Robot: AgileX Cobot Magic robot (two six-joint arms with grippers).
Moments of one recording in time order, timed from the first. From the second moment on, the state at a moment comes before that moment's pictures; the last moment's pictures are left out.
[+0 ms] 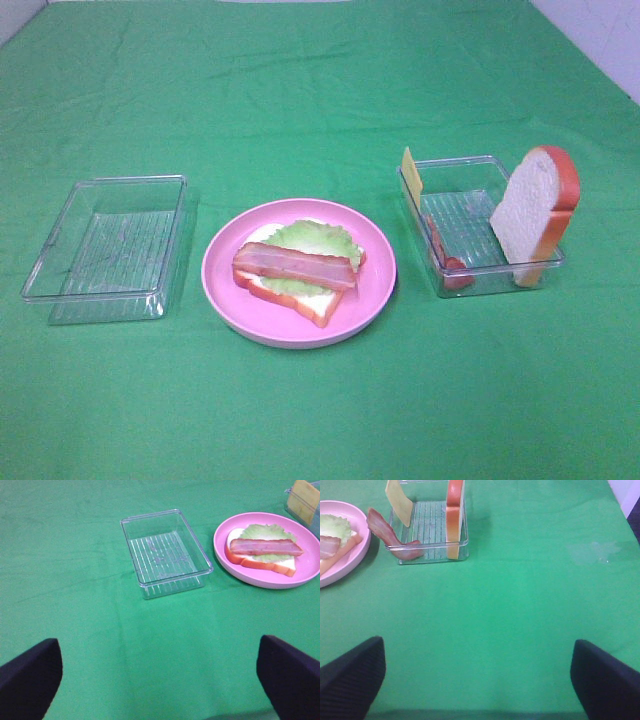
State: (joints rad) left arm -0.16 0.00 -0.52 -0.05 1.08 0.01; right arm 0.05 0.00 -0.46 -0.07 1.11 0.06
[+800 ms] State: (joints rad) left arm 0.06 -0.01 -0.52 -0.05 1.08 0.01; right arm 0.05 0.00 -0.46 -0.06 1.11 0.06
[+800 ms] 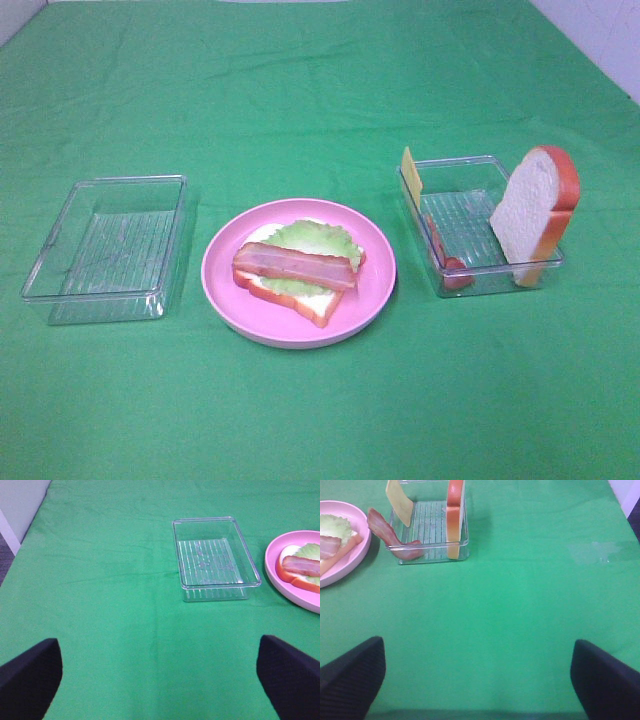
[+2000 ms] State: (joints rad) left arm 0.06 -0.01 -0.52 -0.05 1.08 0.01; right arm 0.05 0.32 -0.47 -0.06 0.67 0.06
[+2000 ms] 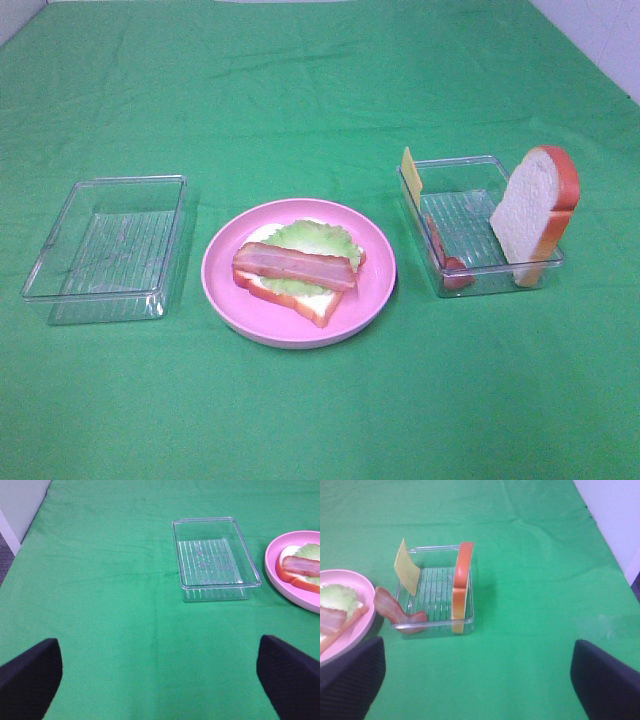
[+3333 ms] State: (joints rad) left arm 0.06 -0.01 -0.52 -0.05 1.08 0.01; right arm 0.05 1.75 -1.36 0.14 0.96 -0.07
